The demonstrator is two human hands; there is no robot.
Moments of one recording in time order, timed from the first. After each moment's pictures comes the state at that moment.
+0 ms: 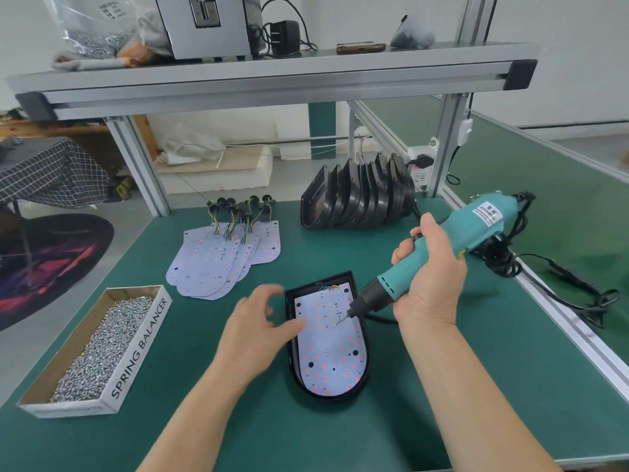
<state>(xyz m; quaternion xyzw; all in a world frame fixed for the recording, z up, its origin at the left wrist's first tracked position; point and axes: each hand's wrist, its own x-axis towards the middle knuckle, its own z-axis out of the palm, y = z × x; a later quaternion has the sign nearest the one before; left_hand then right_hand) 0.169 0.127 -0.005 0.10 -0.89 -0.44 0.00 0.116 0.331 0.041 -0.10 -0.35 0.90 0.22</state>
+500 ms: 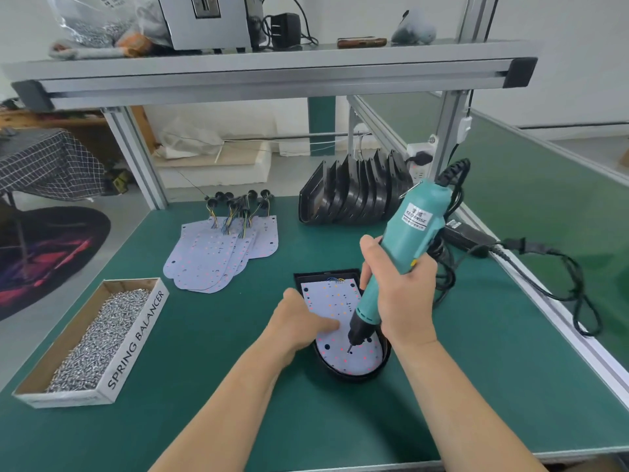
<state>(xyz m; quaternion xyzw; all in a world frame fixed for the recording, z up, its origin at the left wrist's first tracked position) 0.126 0.173 -0.034 0.17 -0.85 -0.49 -0.12 0.136 0.317 0.023 0.08 -0.59 0.77 0.23</state>
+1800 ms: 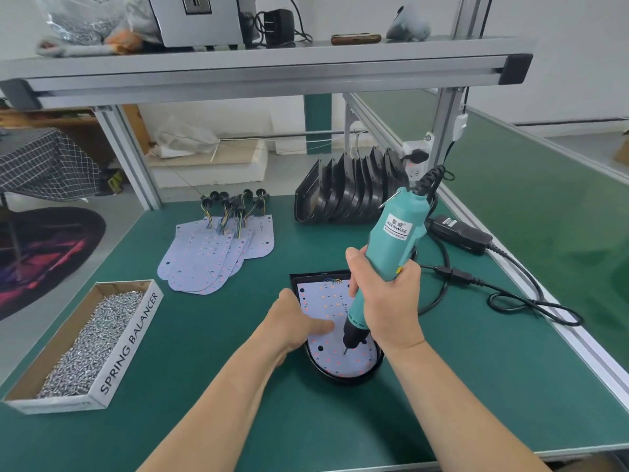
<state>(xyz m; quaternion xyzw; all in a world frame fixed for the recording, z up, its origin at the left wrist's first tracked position) 0.124 0.170 -0.034 0.16 -0.84 -0.50 -0.14 0.138 0.311 0.015 0.08 -0.62 0.75 0.23</state>
